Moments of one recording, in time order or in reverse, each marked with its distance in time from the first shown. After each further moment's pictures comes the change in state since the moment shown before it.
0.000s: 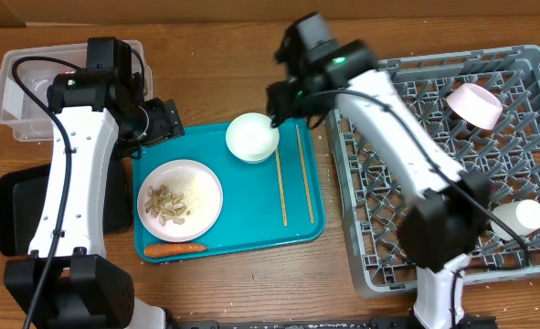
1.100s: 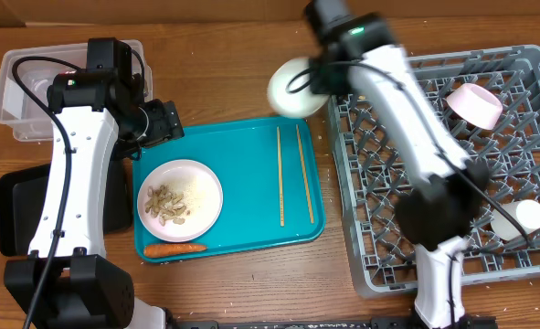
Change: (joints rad) left arm 0.000 0.000 0.000 -0.011 -0.008 0.011; right arm -0.119 0.069 0.298 -0.261 0.374 0.121
